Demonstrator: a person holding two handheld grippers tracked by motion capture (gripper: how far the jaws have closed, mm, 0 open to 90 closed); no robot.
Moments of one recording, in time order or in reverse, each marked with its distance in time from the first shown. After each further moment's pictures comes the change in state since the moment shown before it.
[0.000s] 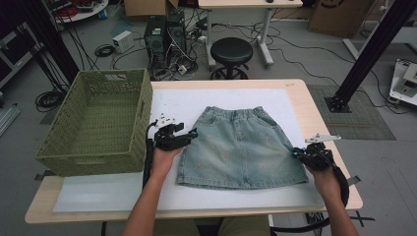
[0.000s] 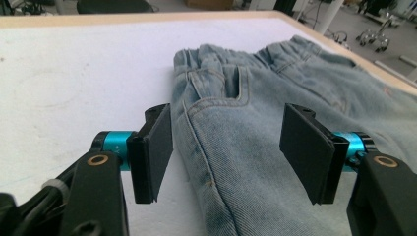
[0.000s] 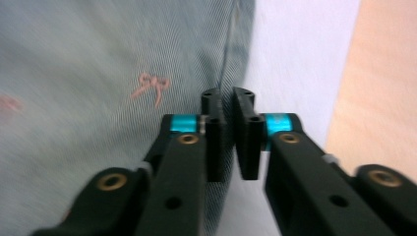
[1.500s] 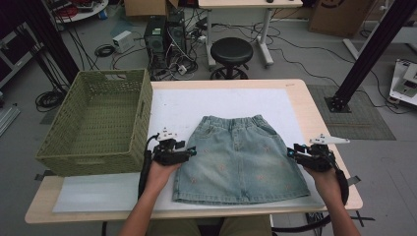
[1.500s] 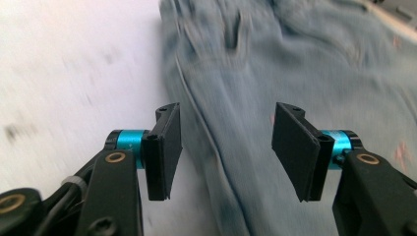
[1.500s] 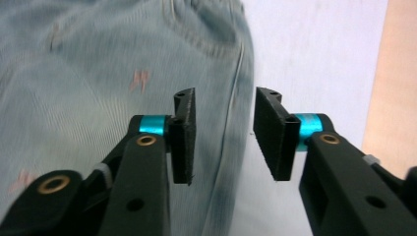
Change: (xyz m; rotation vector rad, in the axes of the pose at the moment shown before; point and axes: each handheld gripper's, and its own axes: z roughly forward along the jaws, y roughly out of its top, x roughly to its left) left arm -0.010 -0.015 -0.020 0.112 -0.027 0.018; right arm 0.008 0.005 -0.011 -0.118 0.089 0.041
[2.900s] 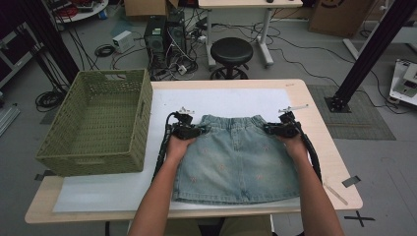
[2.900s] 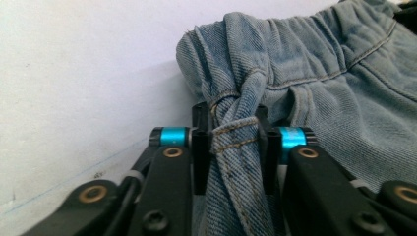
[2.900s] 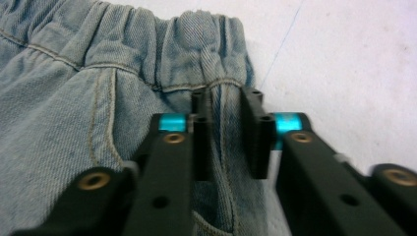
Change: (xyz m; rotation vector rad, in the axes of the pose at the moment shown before) left arm 0.024 0.036 0.086 0.087 -0.006 -0.015; right arm -0.021 0.064 0.117 0.131 0.082 0.060
